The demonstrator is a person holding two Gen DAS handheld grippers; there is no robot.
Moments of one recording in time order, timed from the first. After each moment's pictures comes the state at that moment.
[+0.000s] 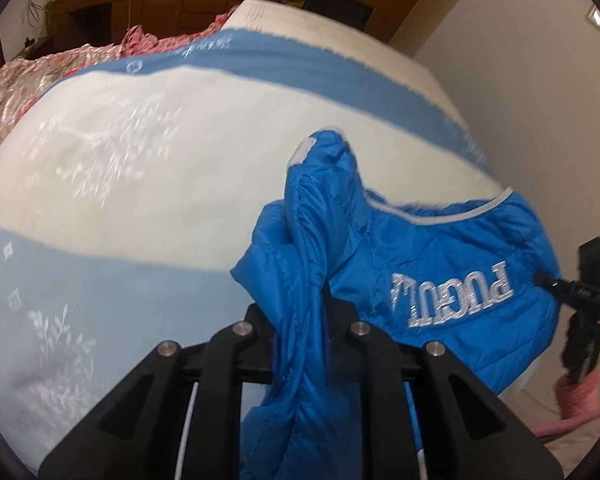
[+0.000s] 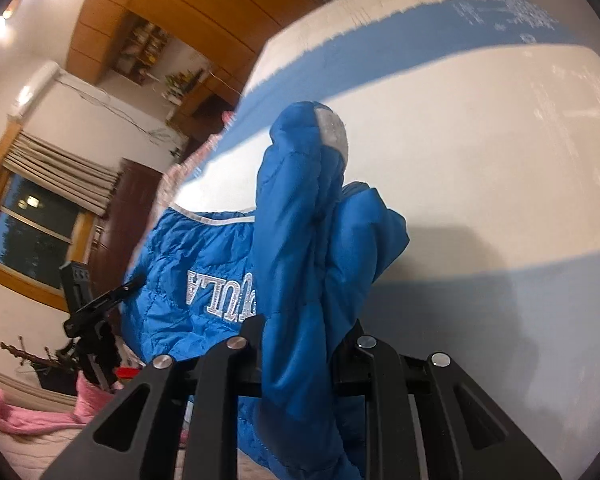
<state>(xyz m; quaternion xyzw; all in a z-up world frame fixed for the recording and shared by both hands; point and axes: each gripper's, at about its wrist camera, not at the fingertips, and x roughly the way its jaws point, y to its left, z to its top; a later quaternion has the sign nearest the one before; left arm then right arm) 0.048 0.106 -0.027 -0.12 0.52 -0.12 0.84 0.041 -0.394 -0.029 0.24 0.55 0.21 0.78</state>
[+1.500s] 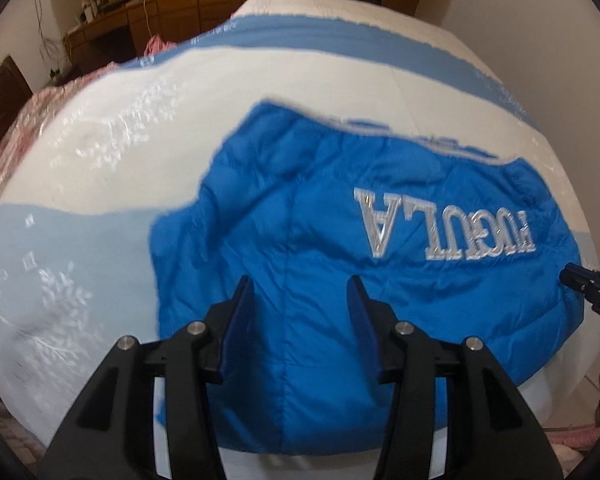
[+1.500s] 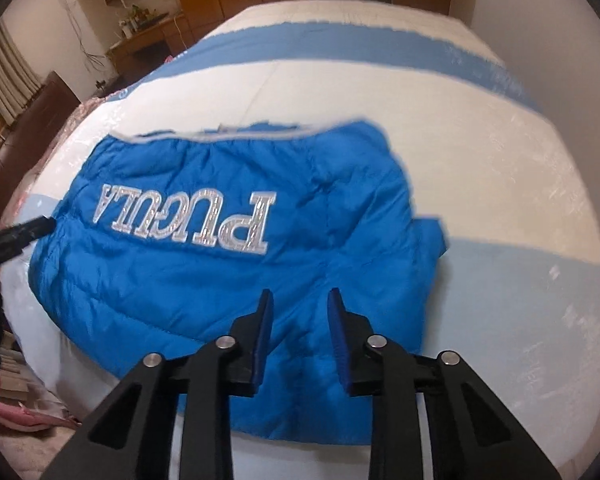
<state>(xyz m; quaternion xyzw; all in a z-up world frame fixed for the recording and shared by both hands) -0.001 0.043 -0.068 -0.03 0.53 -0.04 0.84 -0.030 -0.328 -0.060 0.02 0.55 0.09 0.83</state>
